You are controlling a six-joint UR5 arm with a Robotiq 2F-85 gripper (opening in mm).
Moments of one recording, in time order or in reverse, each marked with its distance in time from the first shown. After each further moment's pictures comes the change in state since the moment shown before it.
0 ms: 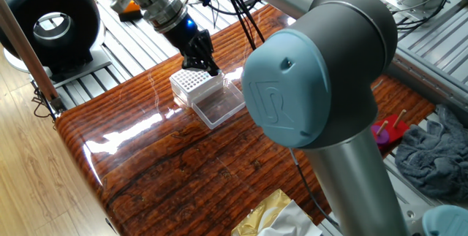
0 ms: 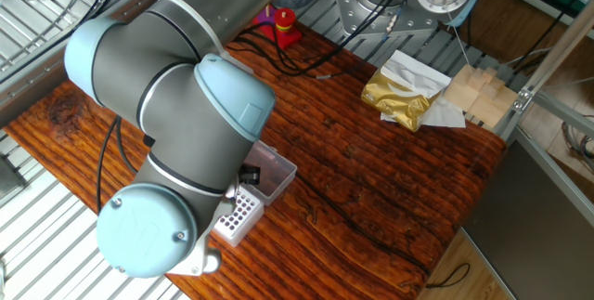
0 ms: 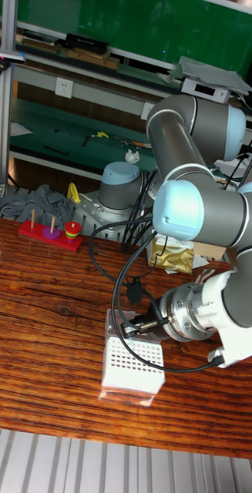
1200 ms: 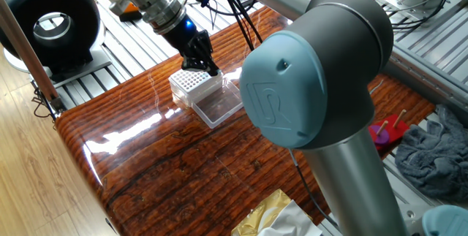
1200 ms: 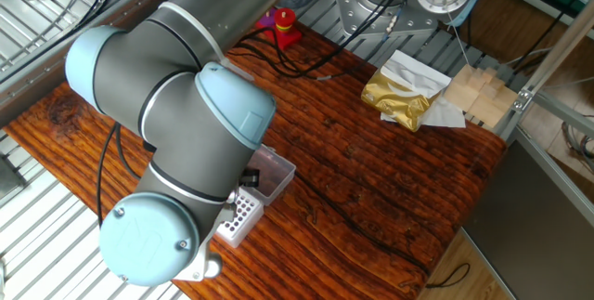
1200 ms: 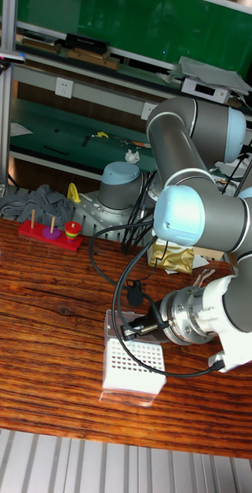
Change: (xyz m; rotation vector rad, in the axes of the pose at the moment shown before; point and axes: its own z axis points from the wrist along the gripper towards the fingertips) arm -0.006 -0.003 0.003 0.015 -0.002 -0.007
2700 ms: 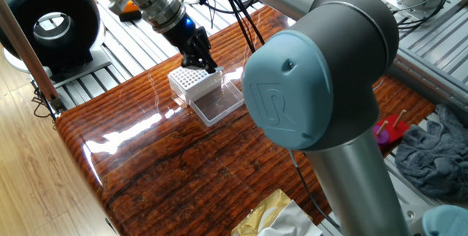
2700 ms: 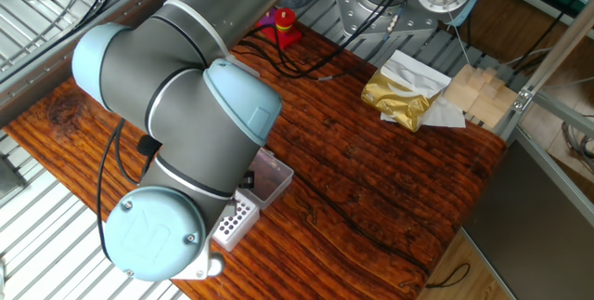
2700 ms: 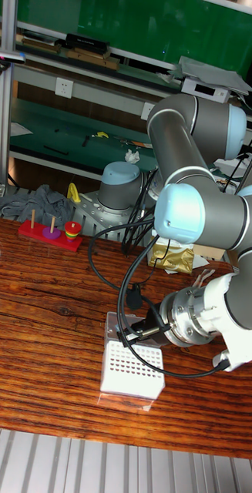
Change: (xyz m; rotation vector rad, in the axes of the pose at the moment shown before) arm -0.006 -0.011 -0.003 0.038 -0.027 -0.042
